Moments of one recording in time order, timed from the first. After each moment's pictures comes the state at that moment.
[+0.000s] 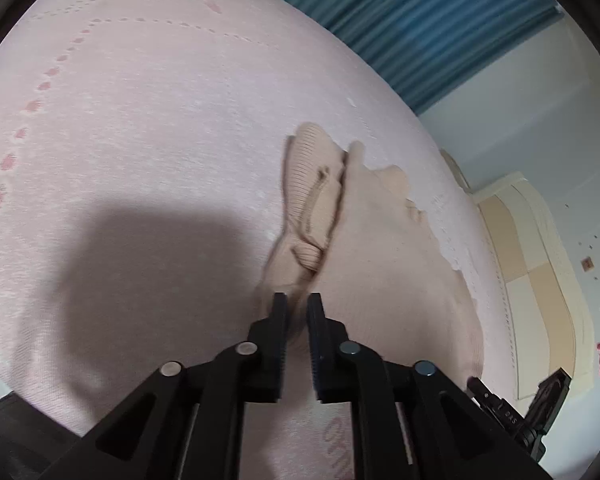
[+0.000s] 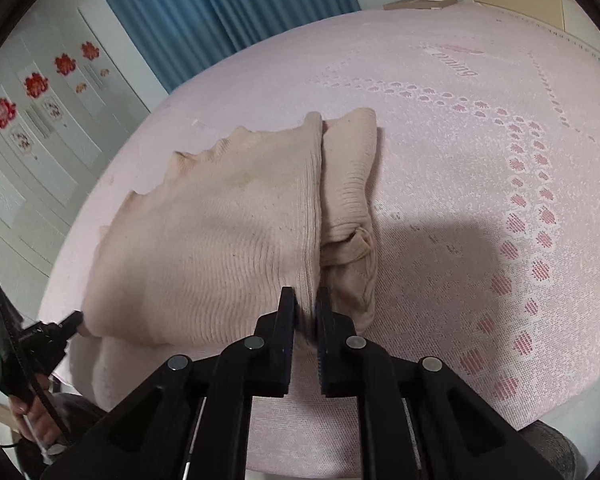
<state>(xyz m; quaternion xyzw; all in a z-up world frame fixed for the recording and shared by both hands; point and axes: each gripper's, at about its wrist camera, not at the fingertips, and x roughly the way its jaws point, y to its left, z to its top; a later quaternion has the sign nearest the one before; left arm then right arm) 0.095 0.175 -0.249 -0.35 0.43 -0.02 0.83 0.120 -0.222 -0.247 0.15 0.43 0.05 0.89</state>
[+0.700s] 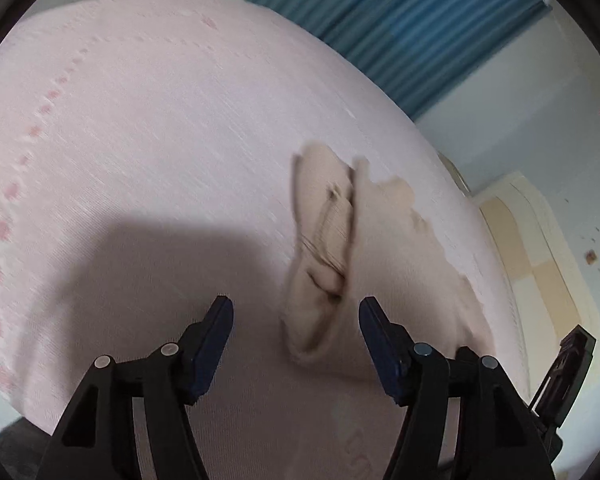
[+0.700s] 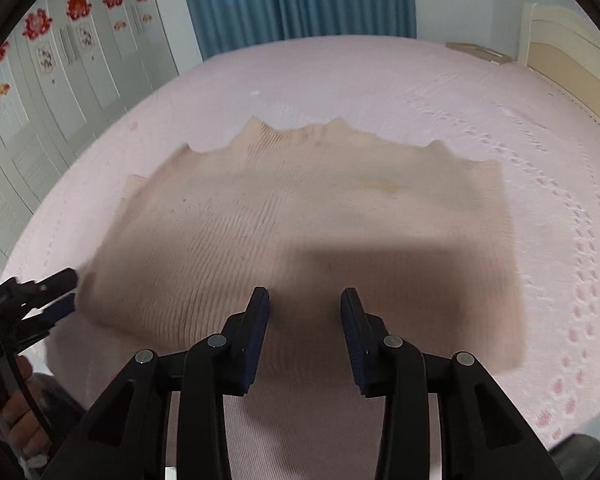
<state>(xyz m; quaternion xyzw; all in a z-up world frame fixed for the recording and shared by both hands) 0.102 0.187 -0.248 -0.33 0.40 -0.01 0.86 0.151 -0.088 -0.236 0.02 0.42 0.07 0.90</state>
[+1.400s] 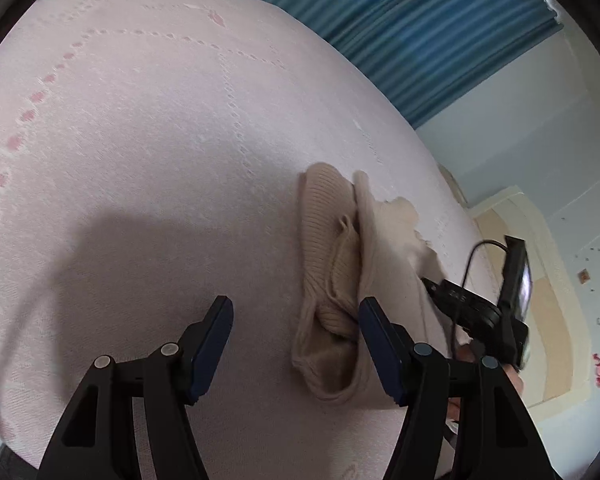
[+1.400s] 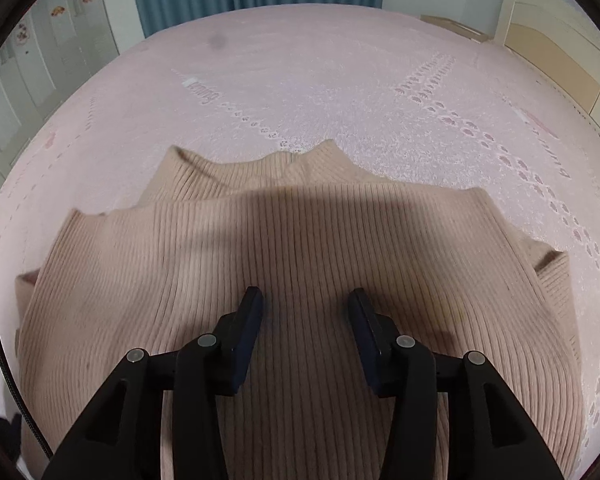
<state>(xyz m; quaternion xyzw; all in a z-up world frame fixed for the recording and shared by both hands) 0.130 0.196 -0.257 -0.36 0.40 -0.04 0.84 0.298 -0.060 -0.255 0.02 0.48 -0.03 0.88</state>
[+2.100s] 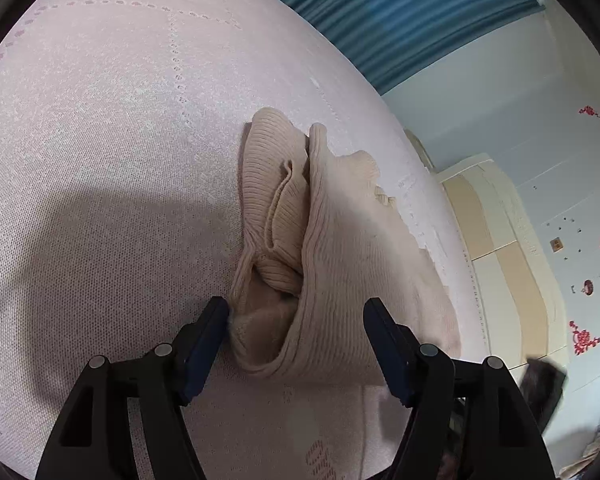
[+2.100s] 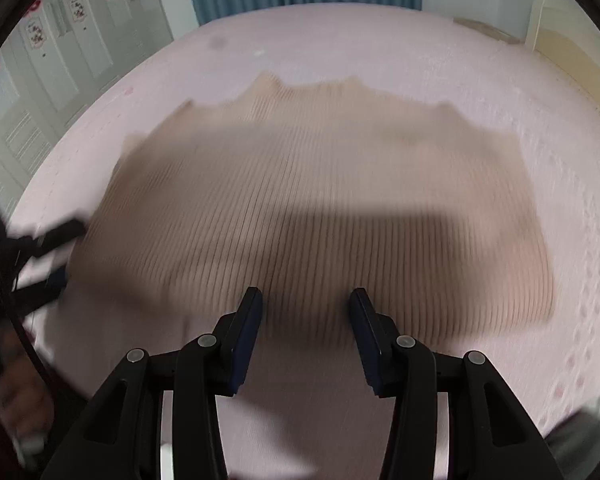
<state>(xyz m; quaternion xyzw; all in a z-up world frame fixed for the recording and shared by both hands) 0.140 0.164 -0.264 -0.36 0.43 -0.11 0.82 0.116 -0.063 -0.247 -0.01 0.48 0.07 0.88</state>
